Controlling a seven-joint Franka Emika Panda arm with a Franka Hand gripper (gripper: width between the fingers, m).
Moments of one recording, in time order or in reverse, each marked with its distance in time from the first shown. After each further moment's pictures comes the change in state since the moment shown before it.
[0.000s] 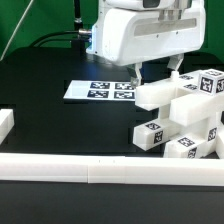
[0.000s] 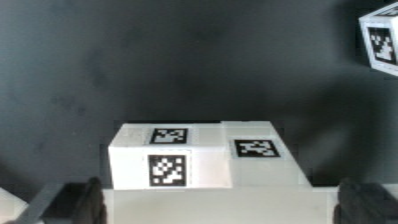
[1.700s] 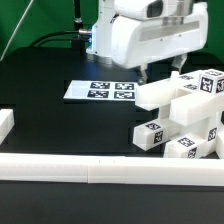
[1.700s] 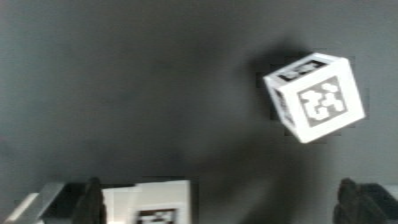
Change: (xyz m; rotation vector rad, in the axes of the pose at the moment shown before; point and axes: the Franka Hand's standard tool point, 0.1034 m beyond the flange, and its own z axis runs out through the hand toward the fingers) arm -0.024 -0.061 0.018 0.061 -0.037 0.029
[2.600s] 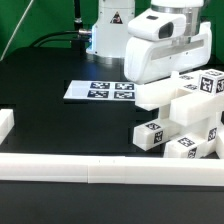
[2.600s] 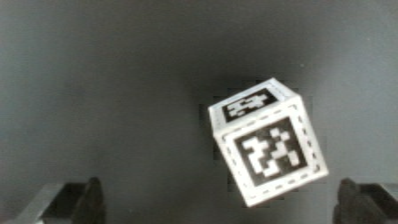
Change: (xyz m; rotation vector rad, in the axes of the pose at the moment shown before) arm -0.008 -0.020 0.040 -0.022 0.024 -0.013
